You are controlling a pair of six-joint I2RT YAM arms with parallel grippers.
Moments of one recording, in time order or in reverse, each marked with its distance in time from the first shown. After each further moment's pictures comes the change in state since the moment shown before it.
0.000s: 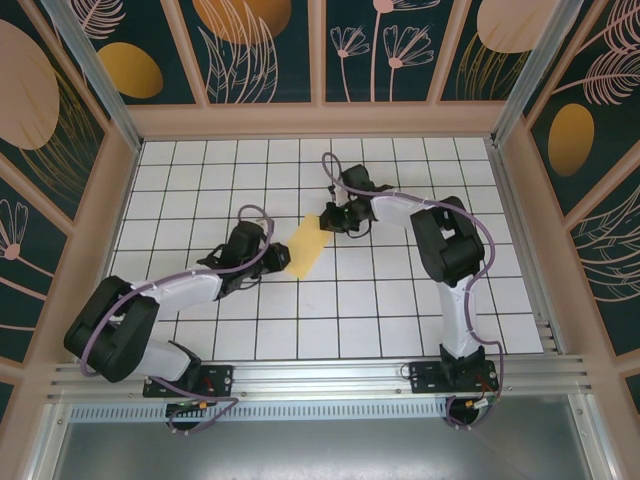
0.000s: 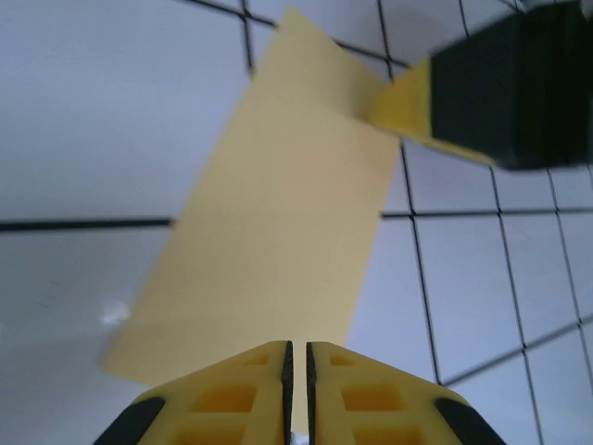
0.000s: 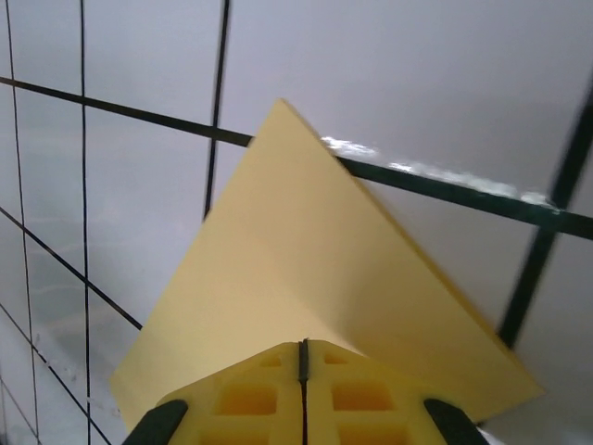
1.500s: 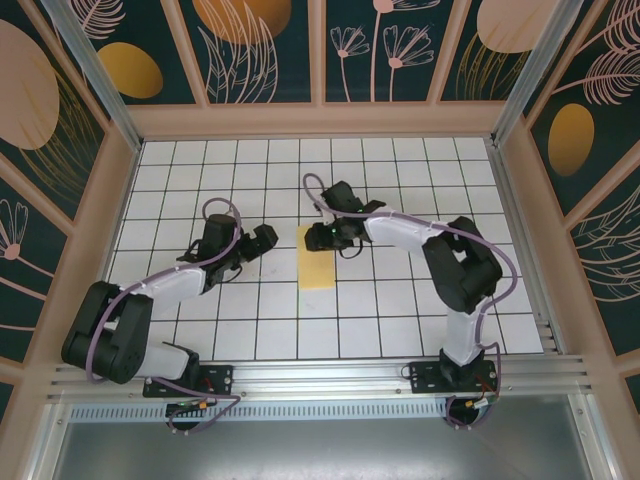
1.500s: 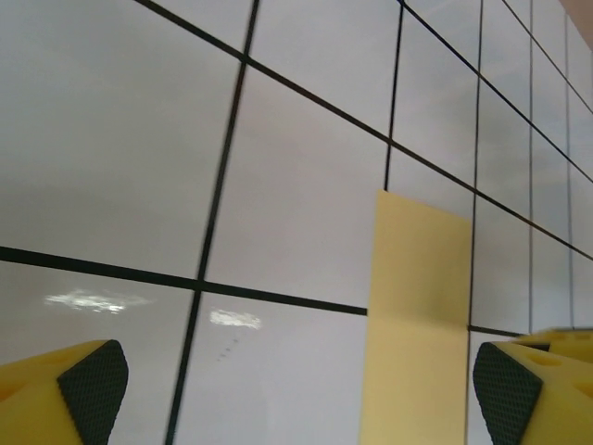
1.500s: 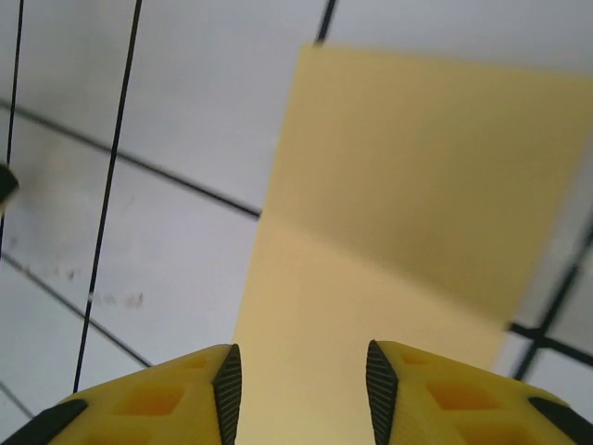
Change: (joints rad) left arm 0.175 -0.005 -0.027 0.021 0.055 -0.122; right arm 0.153 -0.240 -0.173 -0.045 0.222 0.023
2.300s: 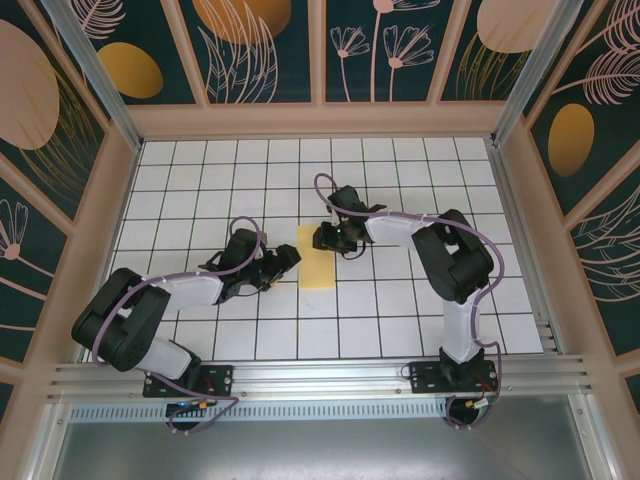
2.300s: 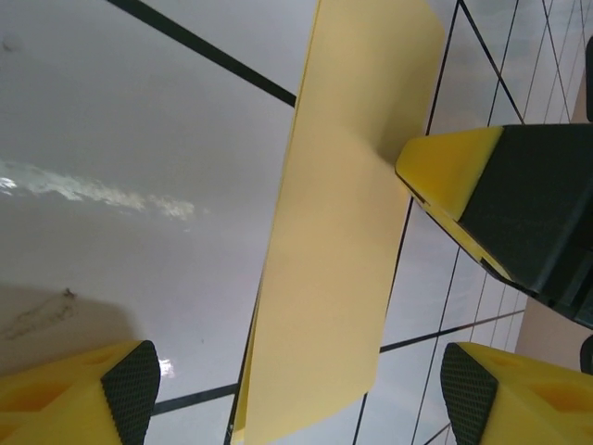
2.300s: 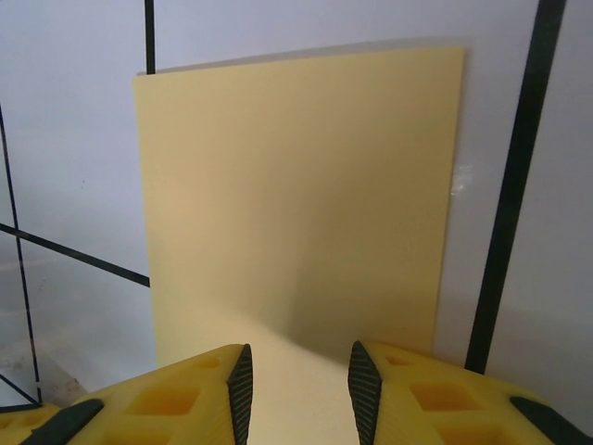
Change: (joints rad) left arm -0.188 0.073 -0.055 0.100 0.142 -0.296; right arm -0.048 0.099 -0.044 0.105 -0.036 0.151
